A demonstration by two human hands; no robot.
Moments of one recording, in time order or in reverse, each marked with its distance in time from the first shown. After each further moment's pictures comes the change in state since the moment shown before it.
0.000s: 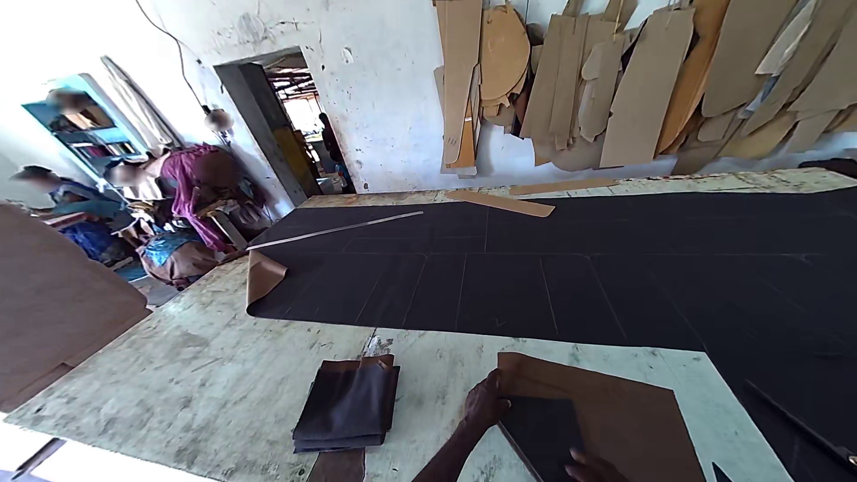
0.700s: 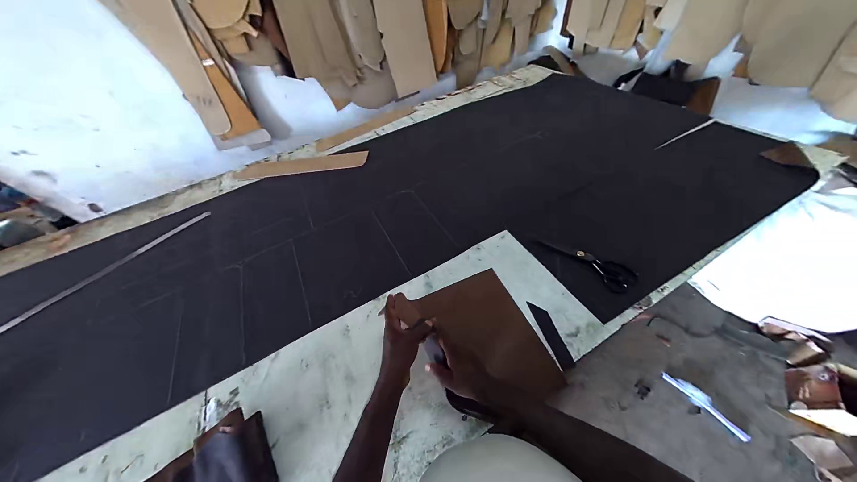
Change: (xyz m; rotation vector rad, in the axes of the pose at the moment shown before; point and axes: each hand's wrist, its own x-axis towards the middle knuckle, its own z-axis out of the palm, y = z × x) left_hand -0.041 0.129 0.014 -0.801 -0.067 0.223; right_hand 0.058 -0.025 0.005 0.421 0.243 0.300
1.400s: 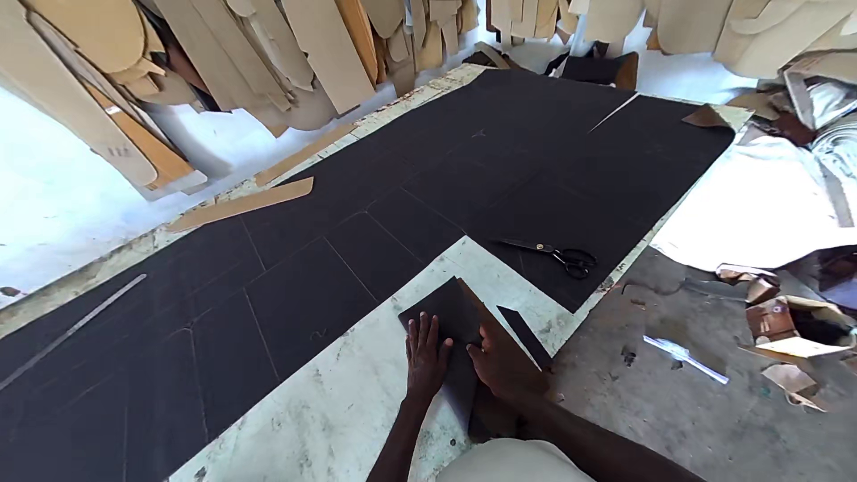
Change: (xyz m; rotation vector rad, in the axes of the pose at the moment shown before) left_hand 0.048 -0.110 0.069 1.004 -0.194 0.550; right_hand -0.023 0.060 -0.059 0.489 0.546 0.414
